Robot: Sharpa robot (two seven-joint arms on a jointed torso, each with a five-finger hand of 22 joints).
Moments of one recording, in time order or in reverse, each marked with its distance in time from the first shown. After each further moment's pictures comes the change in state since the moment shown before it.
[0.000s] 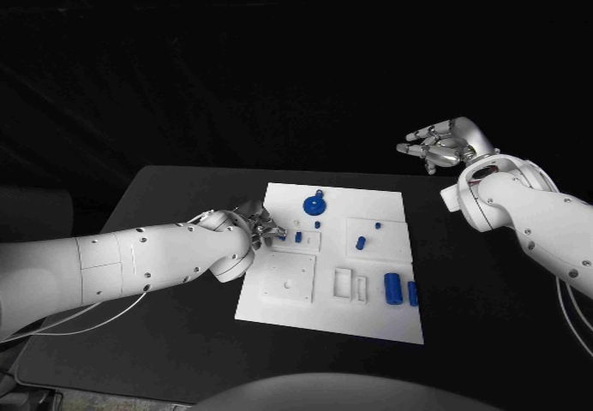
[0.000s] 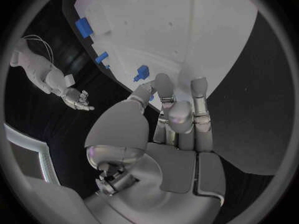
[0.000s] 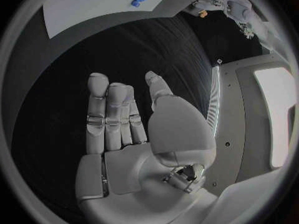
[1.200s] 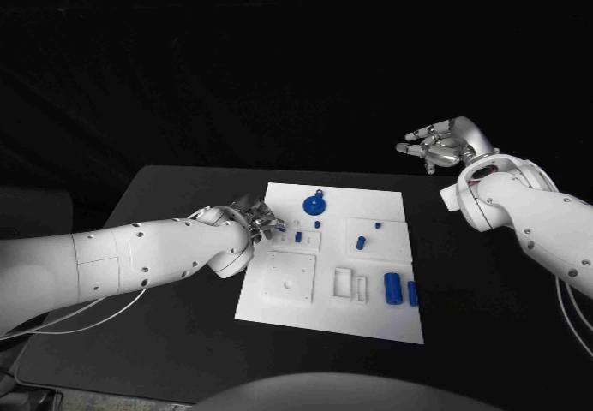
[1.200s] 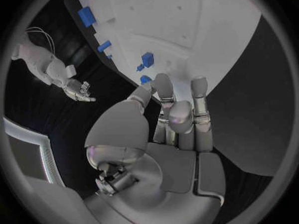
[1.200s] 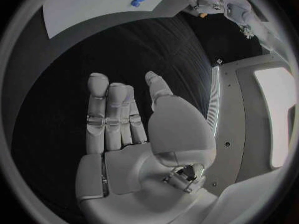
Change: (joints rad) left arm 0.015 -0.006 -0.001 0.003 0.047 -0.055 0.035; left_hand 0.000 0.000 0.000 0.001 -0.002 0.000 0.000 -0.002 0.000 0.000 0.000 0.000 0.000 0.004 0.001 0.000 0.000 0.000 0.000 0.000 0.000 0.000; right arm 0.000 0.000 0.000 0.000 0.000 0.000 0.000; right_hand 0.000 0.000 0.000 0.000 0.000 0.000 0.000 0.000 0.000 0.000 0.000 0.000 0.000 0.000 0.000 0.000 0.000 0.000 0.000 0.000 0.000 0.000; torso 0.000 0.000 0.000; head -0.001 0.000
